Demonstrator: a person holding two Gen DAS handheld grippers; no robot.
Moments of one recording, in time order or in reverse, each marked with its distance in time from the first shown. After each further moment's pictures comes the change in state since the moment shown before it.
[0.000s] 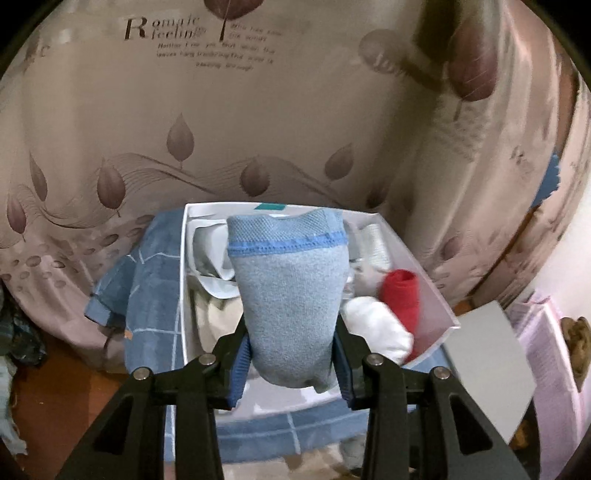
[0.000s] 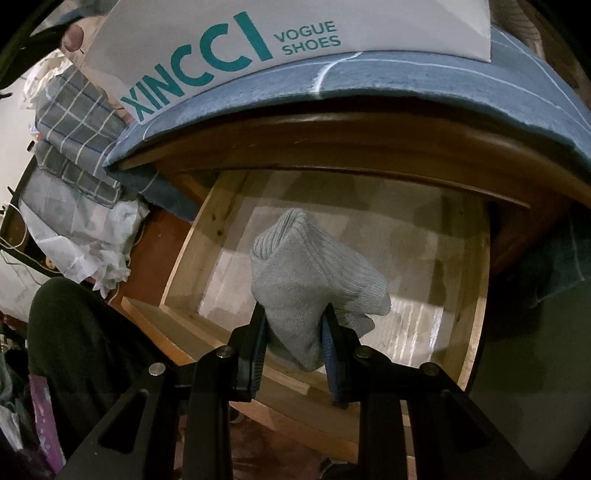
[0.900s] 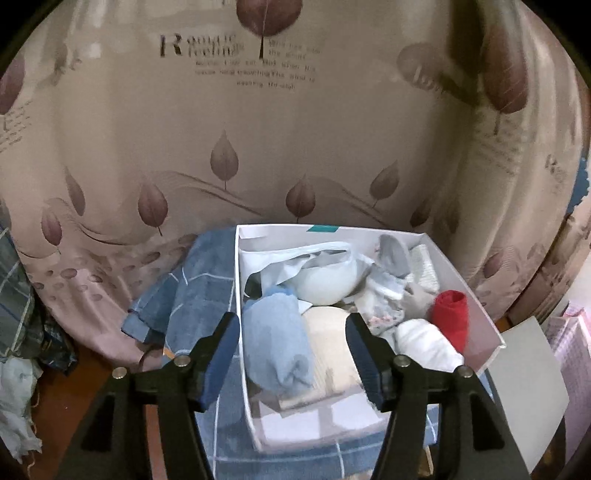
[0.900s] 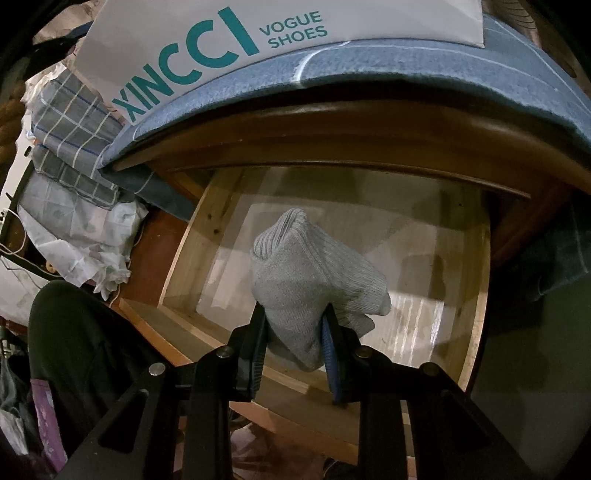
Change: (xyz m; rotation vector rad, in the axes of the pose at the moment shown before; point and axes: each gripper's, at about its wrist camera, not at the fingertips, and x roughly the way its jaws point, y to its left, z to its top) left arm -0.013 0.017 -0.006 0.000 -0.112 0.151; right arm 0.002 -0.001 0.000 0.018 0.011 0.009
